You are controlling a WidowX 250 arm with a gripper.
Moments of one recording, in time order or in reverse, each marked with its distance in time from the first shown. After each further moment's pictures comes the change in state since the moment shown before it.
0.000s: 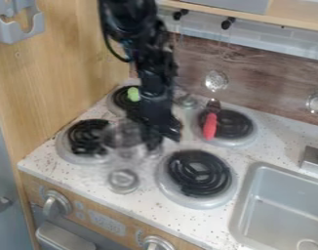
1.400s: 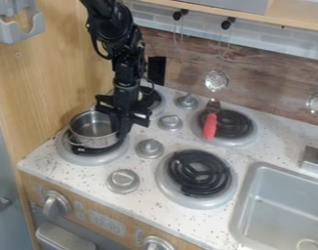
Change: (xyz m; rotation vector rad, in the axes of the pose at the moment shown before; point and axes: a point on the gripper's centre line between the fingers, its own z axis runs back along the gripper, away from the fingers) arm 0.017 0.074 -0.040 0.084 0.149 0.242
